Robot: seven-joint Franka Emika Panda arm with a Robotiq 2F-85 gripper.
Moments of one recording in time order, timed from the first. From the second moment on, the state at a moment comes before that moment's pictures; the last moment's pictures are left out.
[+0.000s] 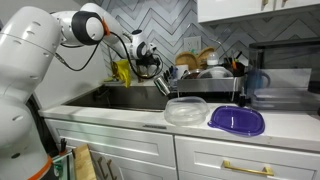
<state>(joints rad) 0.36 0.62 0.23 -1.44 -0.07 2.73 -0.13</state>
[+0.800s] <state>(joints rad) 0.36 0.62 0.21 -1.44 -0.07 2.70 -0.07</state>
